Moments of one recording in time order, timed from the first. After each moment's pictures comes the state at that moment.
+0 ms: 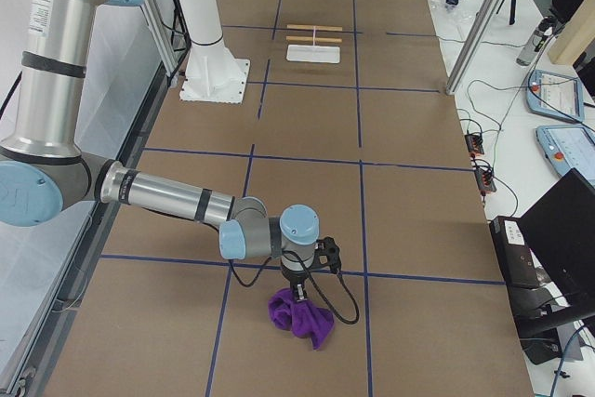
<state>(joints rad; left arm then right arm) -1.52 -1.61 -1.67 -1.90 -2.38 0.03 1.41 -1.80 1.53 -1.22 2.19 -0.10</state>
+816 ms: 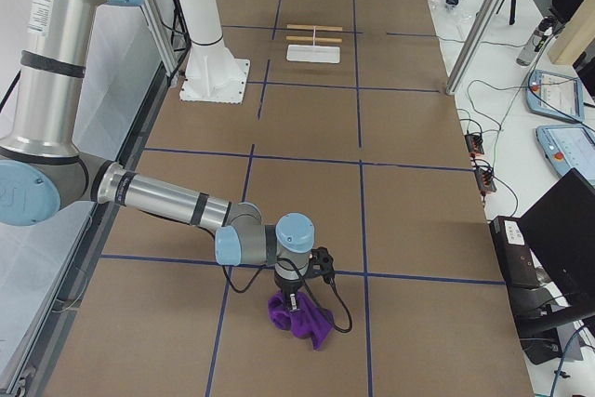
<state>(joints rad) -1.52 -1.61 -1.67 -1.90 -2.38 0.03 1.40 -1.81 1.50 -1.22 2.17 -0.12</state>
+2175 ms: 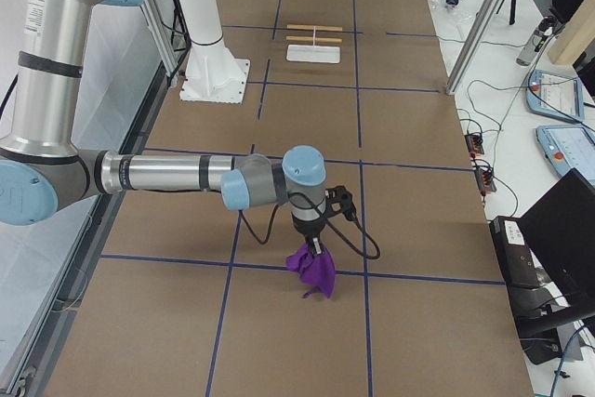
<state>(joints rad) -1.52 -1.61 -1.67 -1.90 -2.38 0.03 1.48 -1.77 1.91 -1.51 2.21 -0.14</state>
